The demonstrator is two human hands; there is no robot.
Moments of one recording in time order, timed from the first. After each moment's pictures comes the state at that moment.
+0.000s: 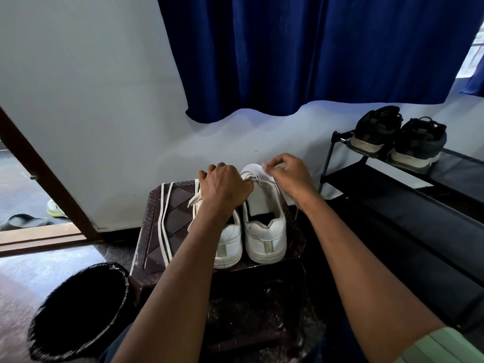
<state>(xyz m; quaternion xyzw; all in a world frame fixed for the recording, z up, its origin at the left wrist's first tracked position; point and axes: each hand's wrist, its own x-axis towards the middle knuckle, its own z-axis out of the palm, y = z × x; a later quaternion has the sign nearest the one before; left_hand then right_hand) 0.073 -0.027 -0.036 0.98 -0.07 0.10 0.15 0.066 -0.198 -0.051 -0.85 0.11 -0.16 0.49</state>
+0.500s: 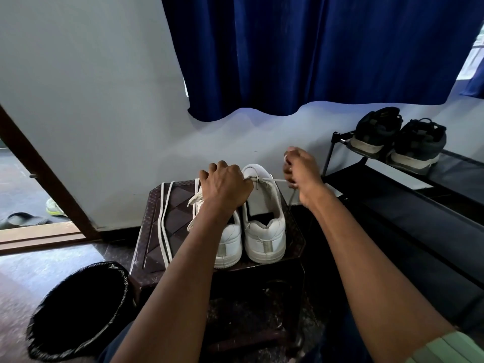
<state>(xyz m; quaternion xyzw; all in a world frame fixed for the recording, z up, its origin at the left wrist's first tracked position) 0.069 -0.029 -0.033 0.98 -0.07 0.09 0.14 0.066 -0.209 -0.041 -0.69 0.12 -0.13 0.71</state>
